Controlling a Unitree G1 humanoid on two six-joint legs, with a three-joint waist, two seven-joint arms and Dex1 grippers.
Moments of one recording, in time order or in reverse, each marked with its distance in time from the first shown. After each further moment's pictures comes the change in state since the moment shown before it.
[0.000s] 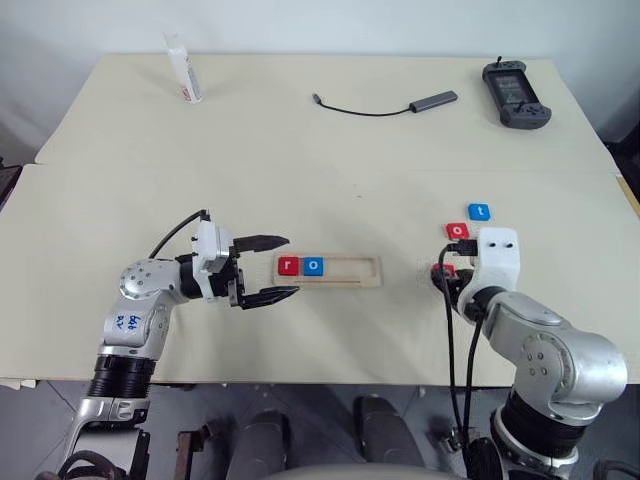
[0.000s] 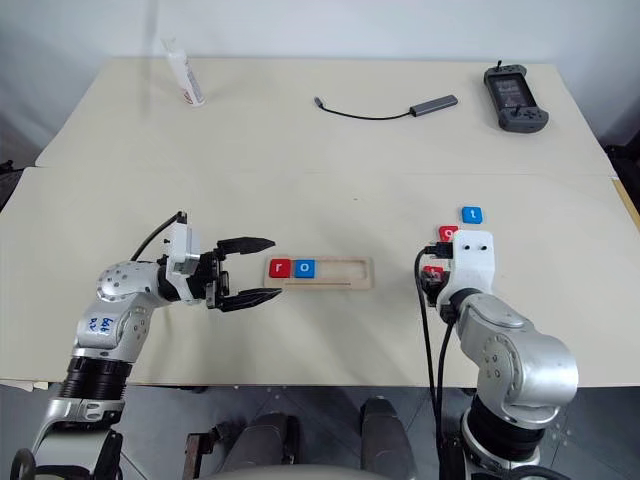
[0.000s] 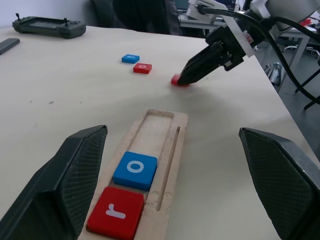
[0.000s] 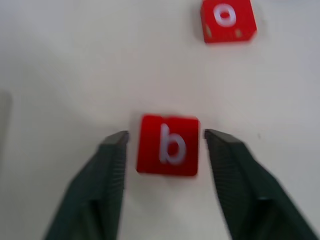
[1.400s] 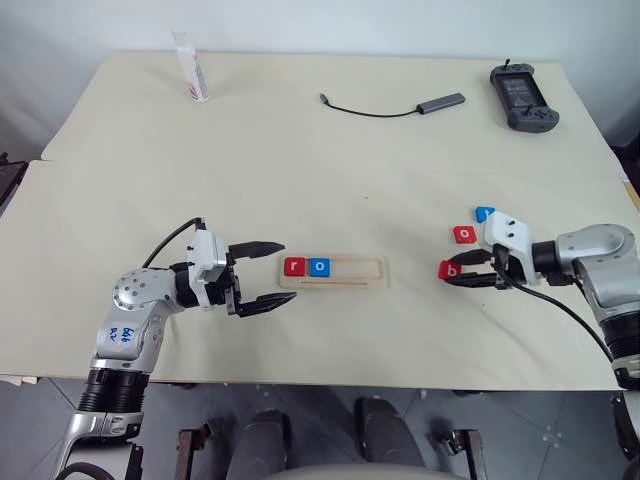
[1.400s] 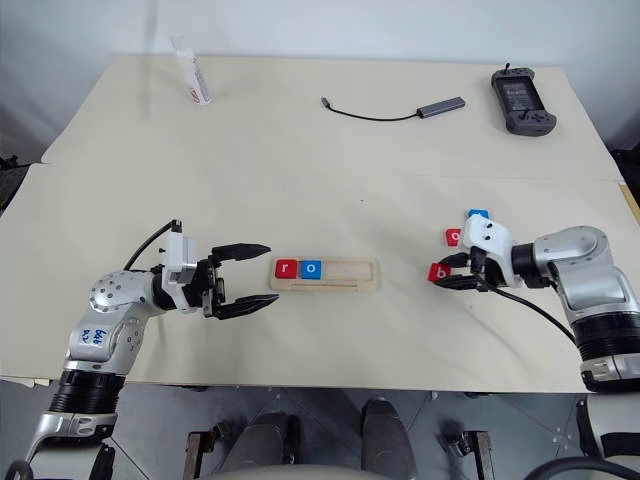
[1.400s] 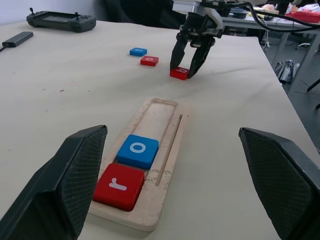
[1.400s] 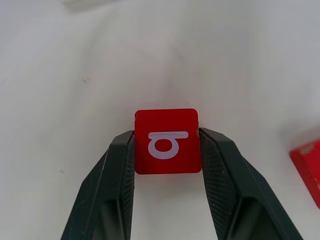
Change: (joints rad) left arm 0.072 0.018 0.011 -0.071 0.001 -0.003 0.044; right arm -0.234 -0.722 0.438 1.088 -0.045 -1.355 1.336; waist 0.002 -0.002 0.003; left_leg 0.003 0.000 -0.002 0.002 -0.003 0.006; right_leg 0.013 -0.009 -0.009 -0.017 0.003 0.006
